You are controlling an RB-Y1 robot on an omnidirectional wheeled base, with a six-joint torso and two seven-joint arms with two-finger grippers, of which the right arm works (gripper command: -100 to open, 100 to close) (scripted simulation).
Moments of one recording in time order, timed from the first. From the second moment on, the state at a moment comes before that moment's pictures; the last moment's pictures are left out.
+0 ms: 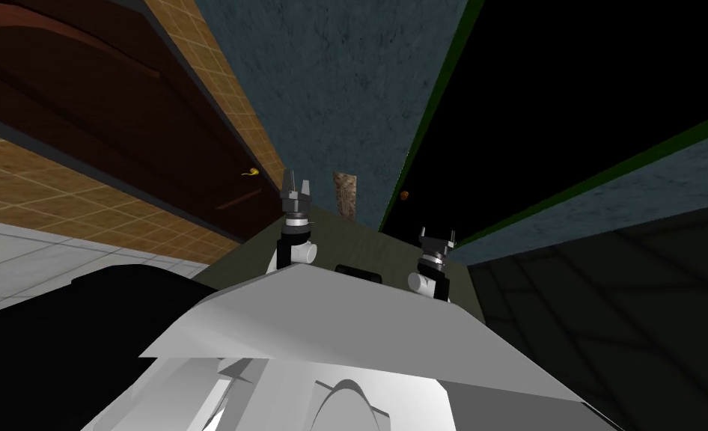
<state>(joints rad) 0.36 -0.13 0.02 -1.70 -0.44 -0.60 -0.59</state>
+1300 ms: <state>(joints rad) 0.30 -0.17 0.03 -1.39 -0.64 -0.72 -0.85</state>
